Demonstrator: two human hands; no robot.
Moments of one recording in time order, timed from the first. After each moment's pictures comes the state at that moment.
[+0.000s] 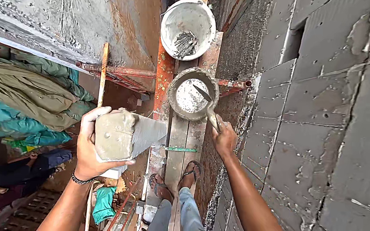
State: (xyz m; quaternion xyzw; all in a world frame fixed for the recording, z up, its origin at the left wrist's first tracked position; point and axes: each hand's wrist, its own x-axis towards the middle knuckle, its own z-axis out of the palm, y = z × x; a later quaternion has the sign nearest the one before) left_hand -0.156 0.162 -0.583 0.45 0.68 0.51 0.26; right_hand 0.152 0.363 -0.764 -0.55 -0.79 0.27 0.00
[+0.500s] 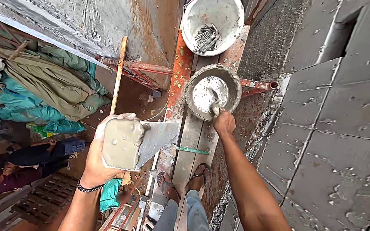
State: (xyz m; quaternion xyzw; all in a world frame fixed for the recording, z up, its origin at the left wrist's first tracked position) left_hand -0.152 0.121 -0.578 0.38 0.68 0.54 0.32; right_hand 0.055 0.387 -0.814 -0.62 -0.68 0.34 -0.21
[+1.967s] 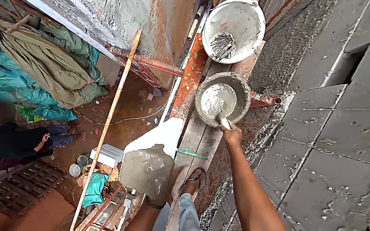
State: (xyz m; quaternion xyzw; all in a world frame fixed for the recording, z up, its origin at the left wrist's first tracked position) left_hand -0.006 0.138 -0.618 0.17 0.87 0.46 0.05; right_hand 0.089 0.374 -0.849 -0.66 -0.58 0.46 -0.07
